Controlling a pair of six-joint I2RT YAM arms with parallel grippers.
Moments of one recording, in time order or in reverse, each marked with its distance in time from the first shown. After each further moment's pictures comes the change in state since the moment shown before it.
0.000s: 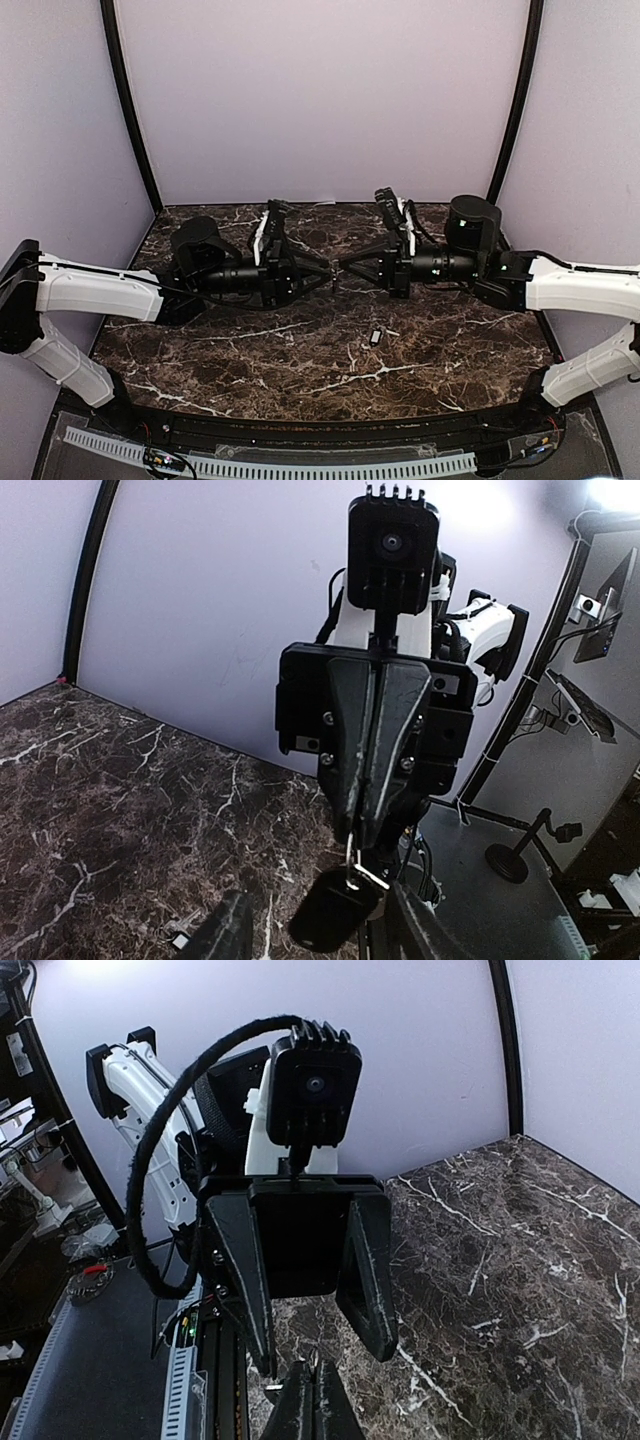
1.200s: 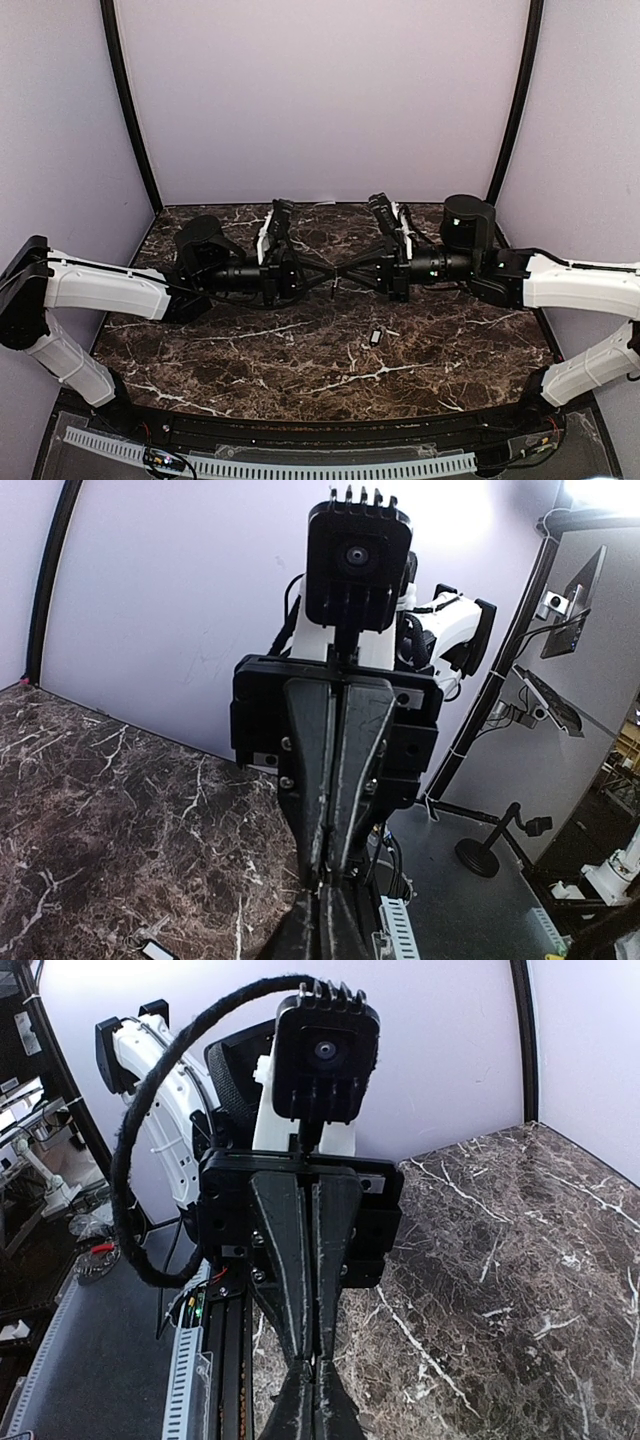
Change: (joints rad) left arm 0.000 0.046 0.022 0.055 0.092 -0.048; right arm -0.003 0.020 0.021 -0.066 -0.050 -0.044
